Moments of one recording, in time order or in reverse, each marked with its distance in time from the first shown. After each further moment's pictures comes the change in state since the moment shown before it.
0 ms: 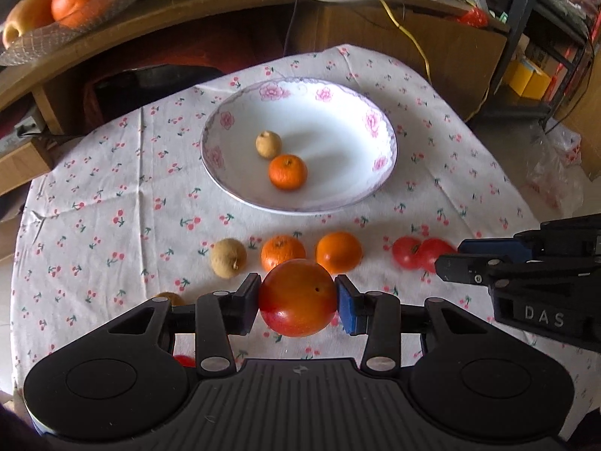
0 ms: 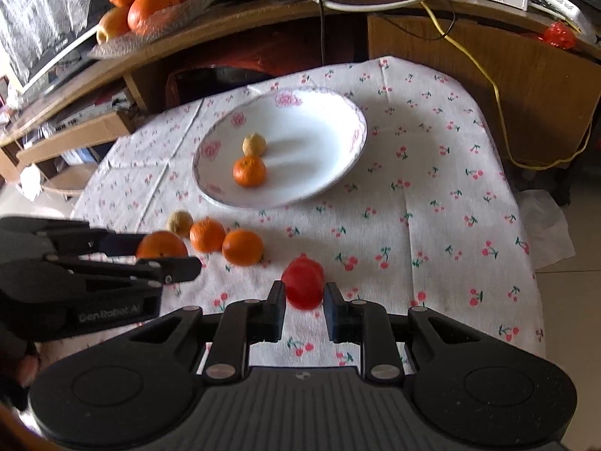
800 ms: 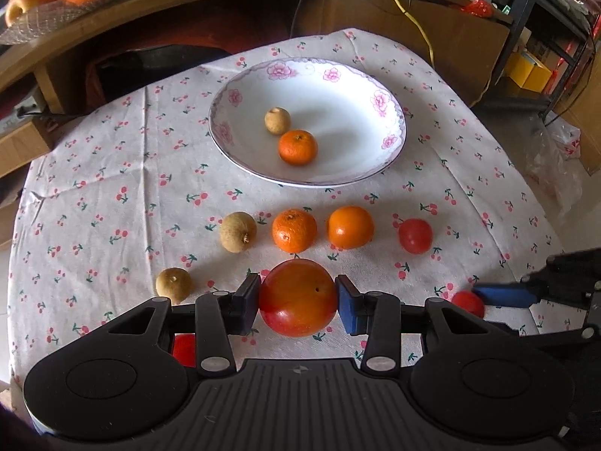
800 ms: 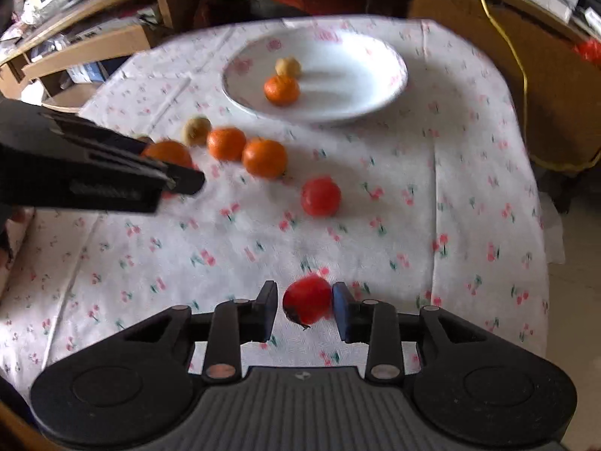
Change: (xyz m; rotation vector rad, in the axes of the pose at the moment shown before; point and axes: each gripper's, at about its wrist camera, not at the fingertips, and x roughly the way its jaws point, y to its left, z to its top) left arm 0.004 0.011 -0.013 0.001 0.043 -0.012; right arm 0.016 0.023 -0.043 -0.178 0.159 -0.060
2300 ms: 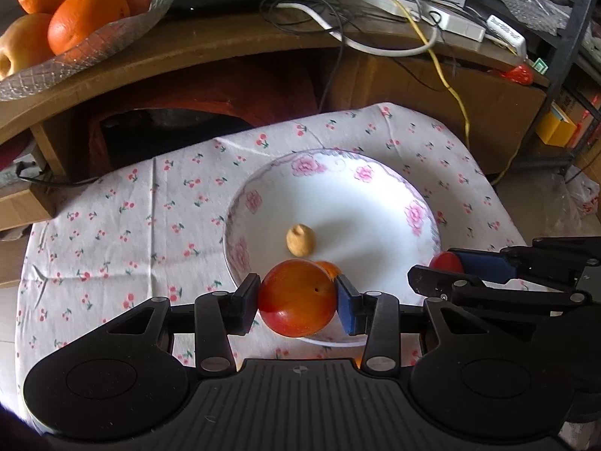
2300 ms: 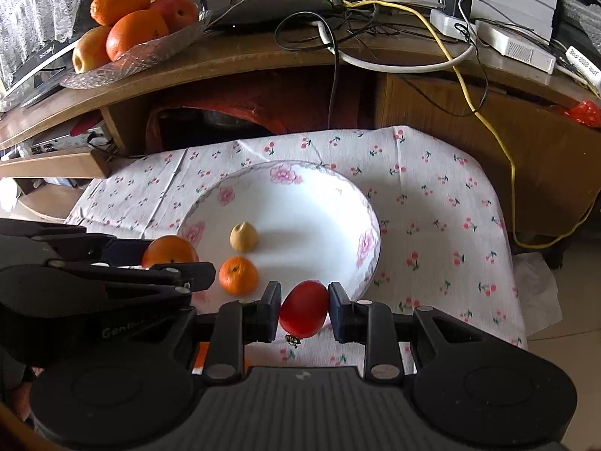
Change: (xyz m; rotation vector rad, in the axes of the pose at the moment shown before) left arm 0.020 0.014 0.086 -0.072 -0.094 0.044; right arm 0.005 -0.025 0.124 0.113 -0.215 -0.041
